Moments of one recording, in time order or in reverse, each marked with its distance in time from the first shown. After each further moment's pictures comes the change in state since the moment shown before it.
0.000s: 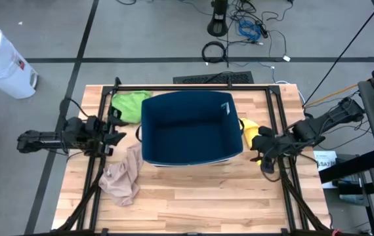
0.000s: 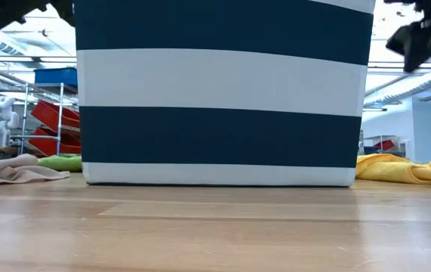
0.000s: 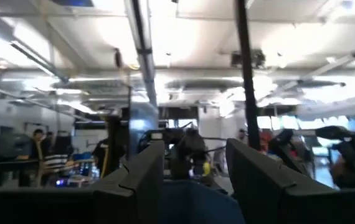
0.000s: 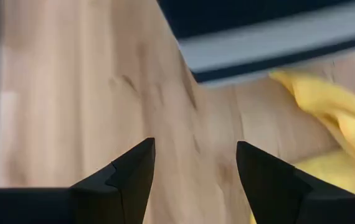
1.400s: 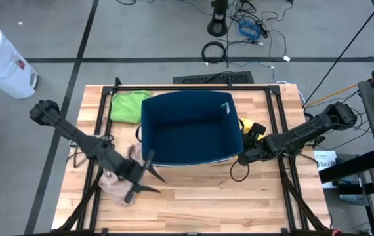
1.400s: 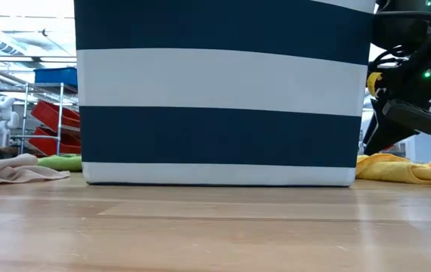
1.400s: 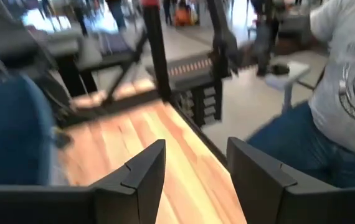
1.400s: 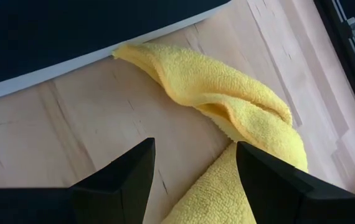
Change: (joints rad) left arm -0.610 0.923 0.710 -0.515 -0.291 0.073; right arm -0.128 0.357 -0.251 0.266 0.477 0.088
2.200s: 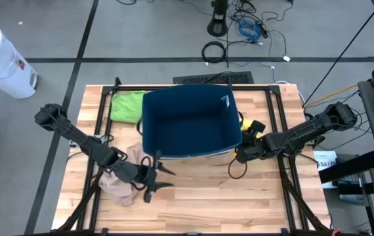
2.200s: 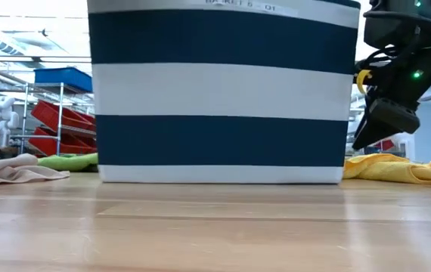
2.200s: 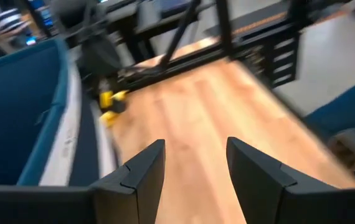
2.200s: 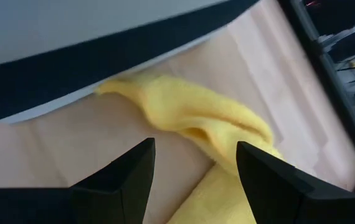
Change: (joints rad) left arm 0.026 0.139 -0.002 -0.003 -0.277 0.082; right arm -0.040 0.000 0.000 0.045 0.091 -0.033
